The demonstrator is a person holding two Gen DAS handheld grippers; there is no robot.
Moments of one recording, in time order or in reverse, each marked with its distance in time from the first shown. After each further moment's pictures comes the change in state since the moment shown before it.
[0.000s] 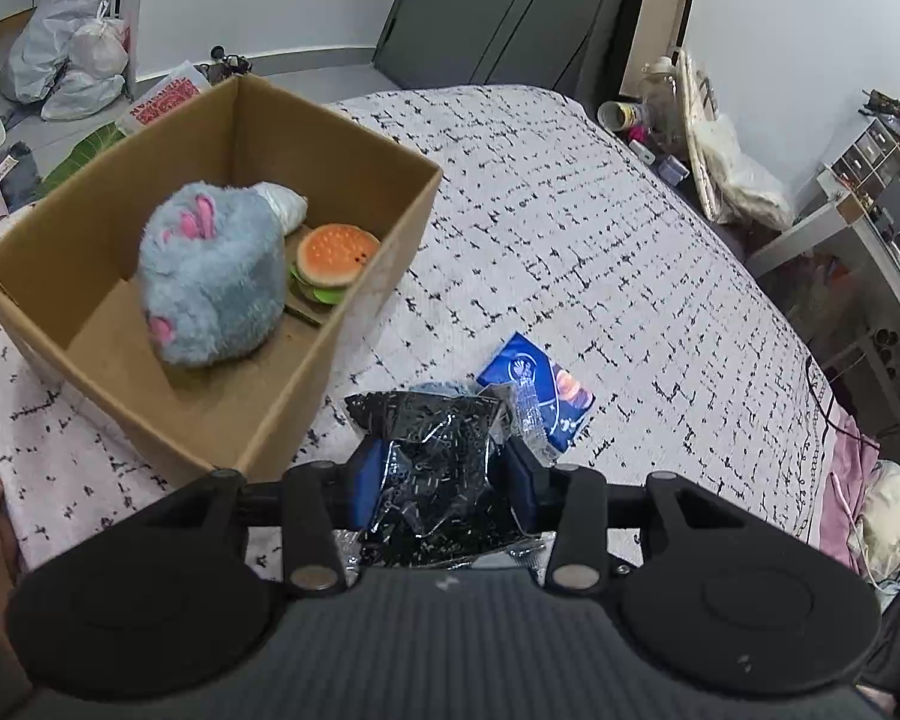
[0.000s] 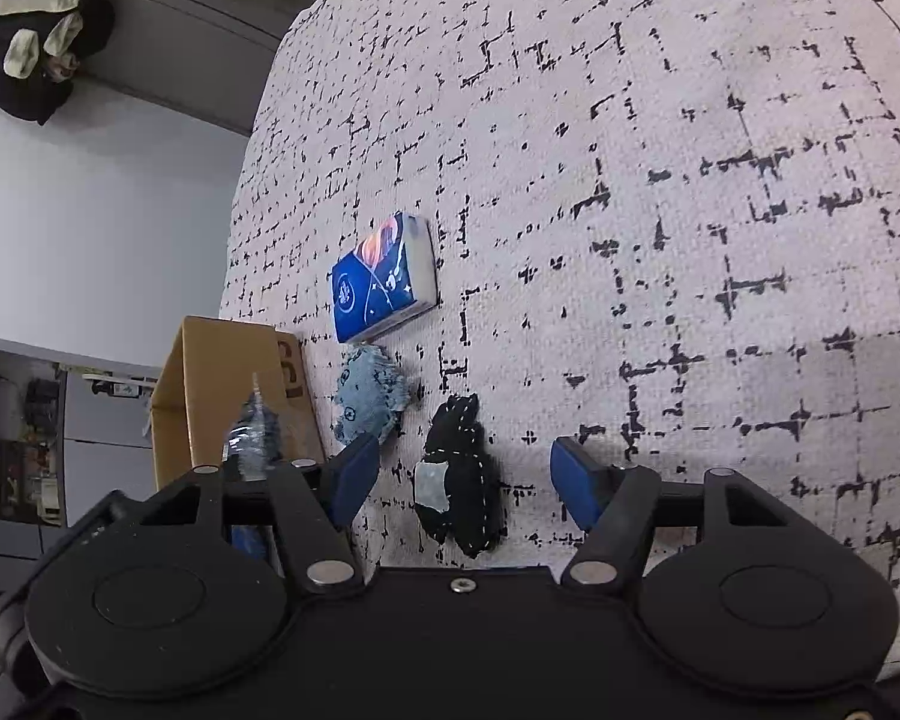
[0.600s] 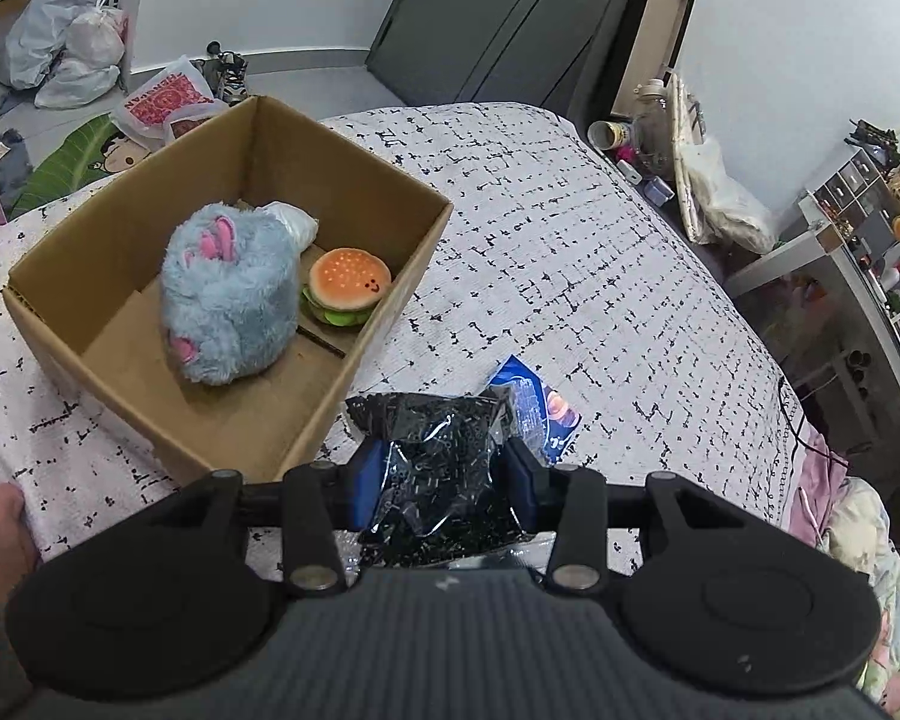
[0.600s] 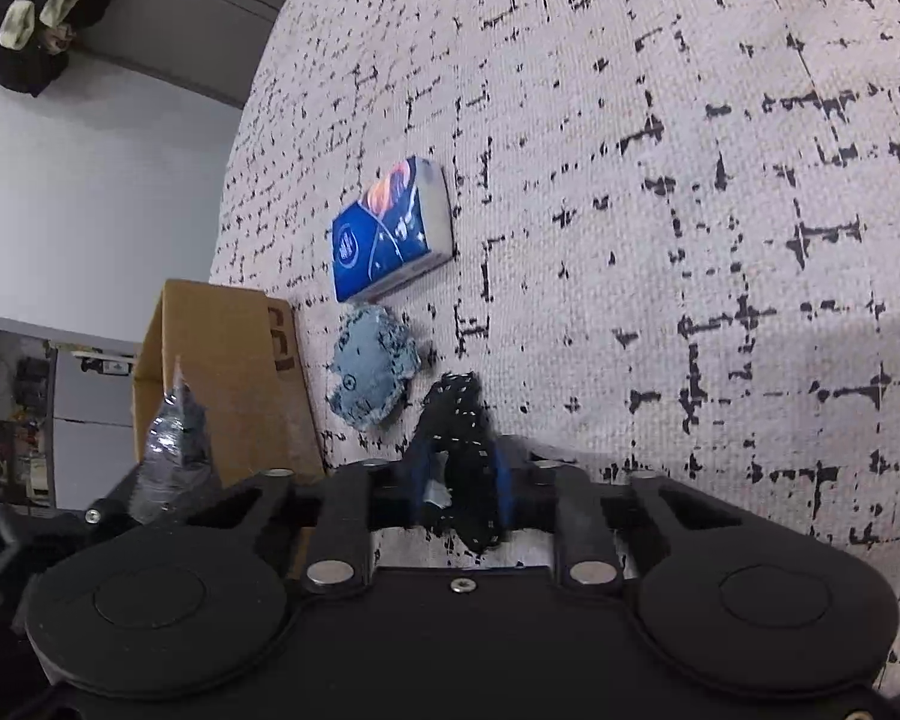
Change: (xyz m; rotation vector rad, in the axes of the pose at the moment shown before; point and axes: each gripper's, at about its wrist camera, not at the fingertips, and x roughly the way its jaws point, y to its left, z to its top) left arm -0.018 0.017 0.012 -0.032 0.000 -0.059; right arm 0.026 0.012 -0.012 -0.024 0.033 -0.024
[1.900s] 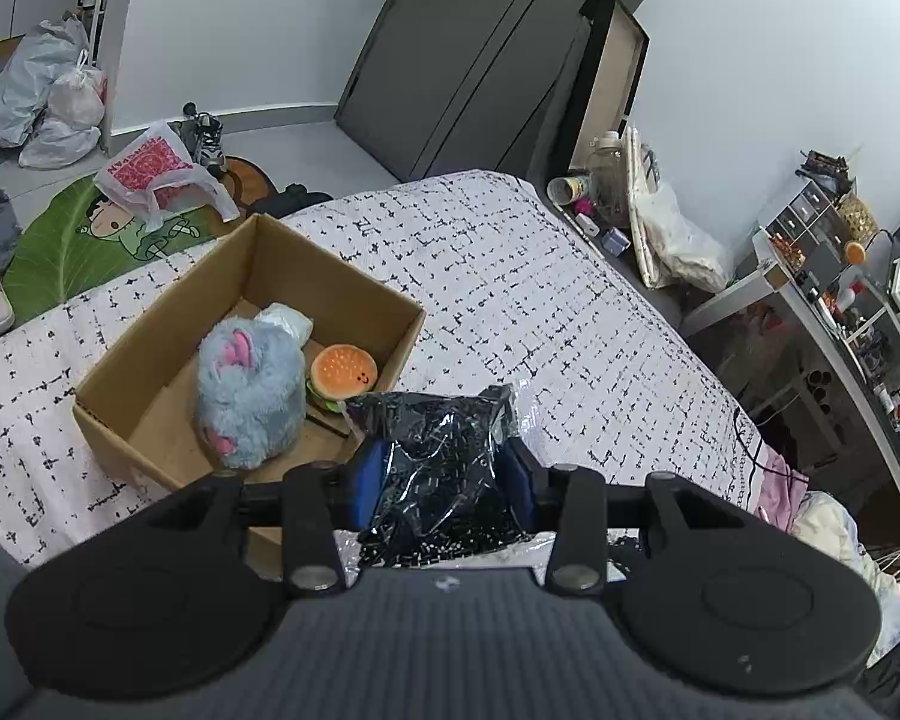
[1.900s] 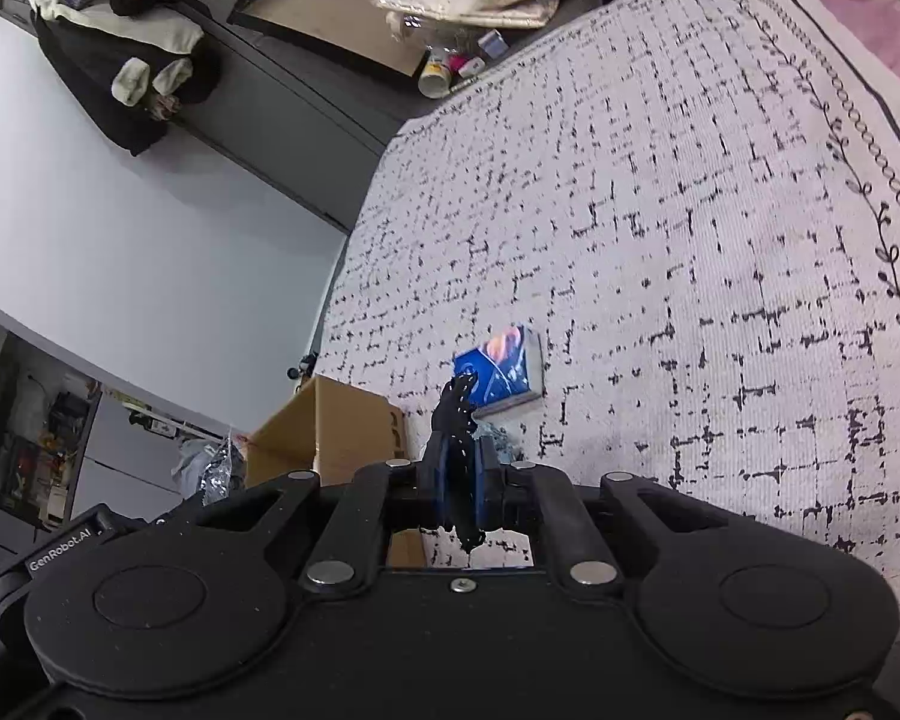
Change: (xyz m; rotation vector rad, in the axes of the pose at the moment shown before) left arm -0.064 0.003 0.033 0.050 -0.085 -0.058; right arm -0.118 0.036 -0.012 -0.130 -0.293 0.070
